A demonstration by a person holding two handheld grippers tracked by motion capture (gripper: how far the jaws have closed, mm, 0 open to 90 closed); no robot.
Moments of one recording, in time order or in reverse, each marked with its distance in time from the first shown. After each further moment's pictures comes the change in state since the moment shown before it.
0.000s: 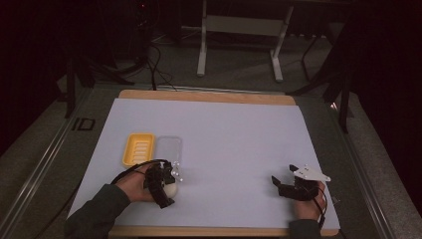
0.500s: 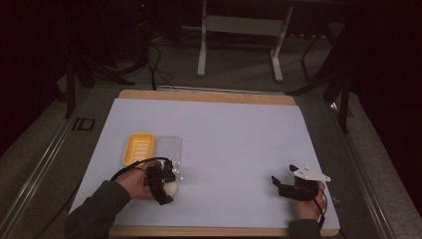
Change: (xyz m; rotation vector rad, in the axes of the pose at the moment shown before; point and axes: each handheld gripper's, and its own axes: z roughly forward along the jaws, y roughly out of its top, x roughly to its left) left arm 0.005 0.004 -0.002 0.046 -0.015 0.006; right arm 0.000 0.000 0.000 -0.001 0.000 0.000
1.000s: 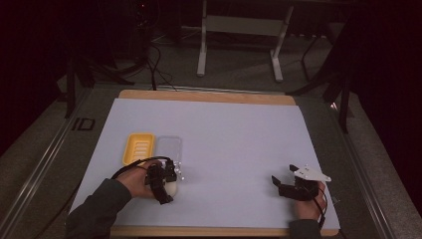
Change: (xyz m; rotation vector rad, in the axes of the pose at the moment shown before) left arm 0.001 0.004 0.000 0.034 -0.005 0.016; right arm 0.000 0.000 0.000 -0.003 0.001 0.002
